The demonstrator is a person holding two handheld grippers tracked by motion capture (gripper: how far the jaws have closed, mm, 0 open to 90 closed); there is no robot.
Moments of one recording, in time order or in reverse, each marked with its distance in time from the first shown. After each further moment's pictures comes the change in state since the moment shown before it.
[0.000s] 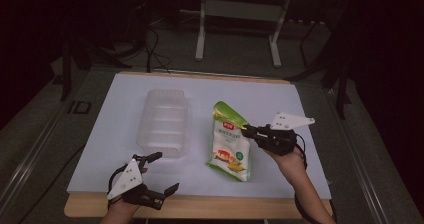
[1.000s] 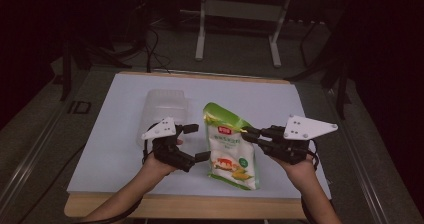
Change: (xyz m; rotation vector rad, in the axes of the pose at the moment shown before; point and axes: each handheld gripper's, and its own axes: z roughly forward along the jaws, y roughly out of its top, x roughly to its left) left arm 0.034 0.076 0.093 0.028 -0.269 -0.190; right arm 0.042 0.046 -0.040 -0.134 0.101 -0.119
